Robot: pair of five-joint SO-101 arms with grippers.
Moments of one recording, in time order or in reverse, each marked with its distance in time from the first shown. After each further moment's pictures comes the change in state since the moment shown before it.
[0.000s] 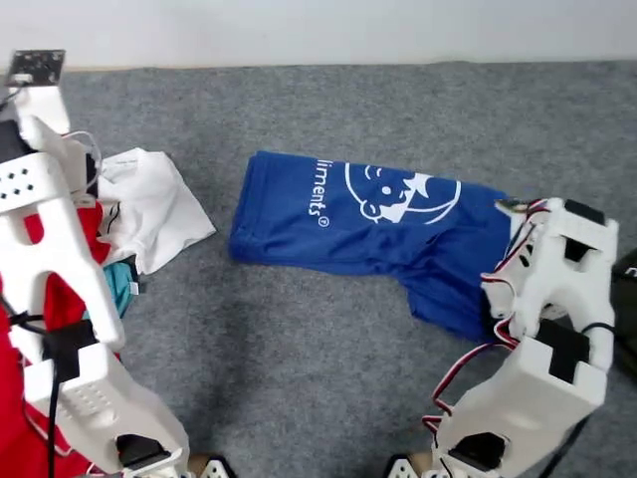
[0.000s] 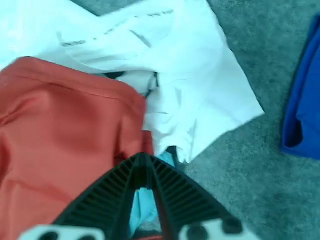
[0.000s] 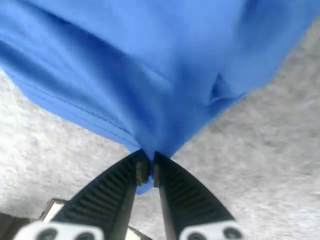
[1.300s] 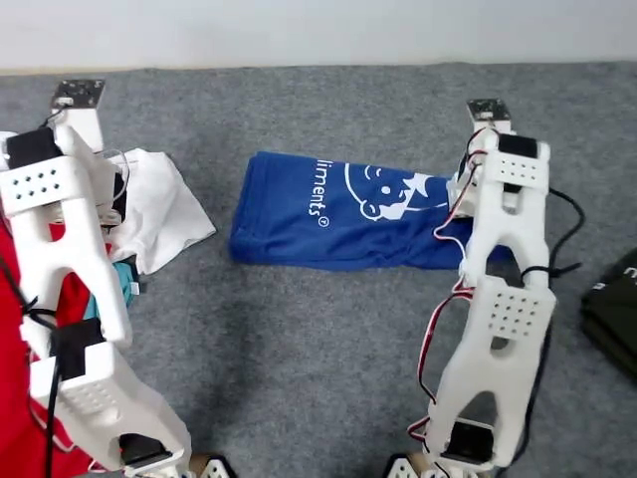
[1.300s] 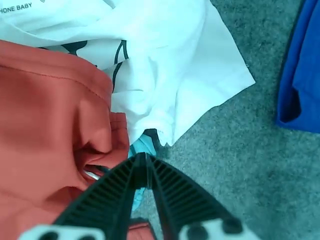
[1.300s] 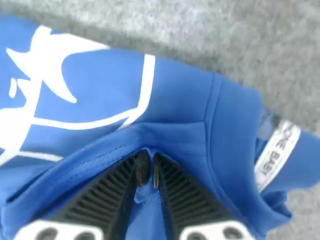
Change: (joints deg) left arm 2.1 0.0 9.7 -2.4 0.0; right arm -14.1 37.5 -58.0 -4.5 -16.3
